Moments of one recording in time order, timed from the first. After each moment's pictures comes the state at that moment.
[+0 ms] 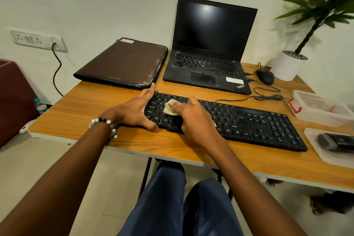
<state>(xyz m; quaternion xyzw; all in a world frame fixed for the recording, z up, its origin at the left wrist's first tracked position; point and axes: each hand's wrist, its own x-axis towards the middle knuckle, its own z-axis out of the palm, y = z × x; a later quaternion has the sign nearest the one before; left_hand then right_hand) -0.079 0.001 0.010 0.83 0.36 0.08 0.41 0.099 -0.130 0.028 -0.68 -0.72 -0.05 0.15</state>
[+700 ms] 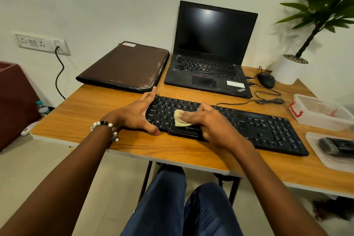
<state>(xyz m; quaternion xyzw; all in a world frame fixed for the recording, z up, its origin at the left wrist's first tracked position) -0.079 0.003 0.008 0.83 0.35 0.08 0.42 0.140 -0.146 0.040 -0.62 -0.77 0.03 0.12</state>
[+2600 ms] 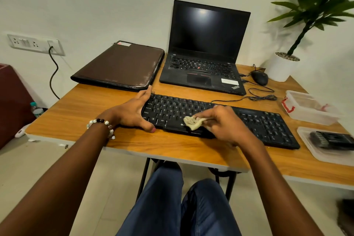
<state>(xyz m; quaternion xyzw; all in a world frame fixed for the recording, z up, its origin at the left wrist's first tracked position) -0.079 0.003 0.008 0.84 0.36 0.08 0.41 0.149 -0.175 0.063 -0.72 -0.66 0.16 0.17</state>
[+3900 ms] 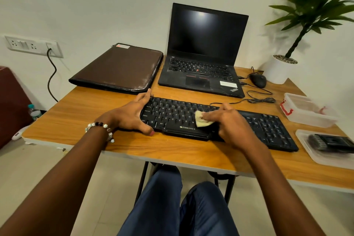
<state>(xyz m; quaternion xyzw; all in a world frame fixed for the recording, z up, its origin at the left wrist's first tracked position) -0.079 0.001 0.011 0.84 0.36 0.07 0.41 0.175 -0.173 0.049 -0.75 -0.66 0.01 0.08</state>
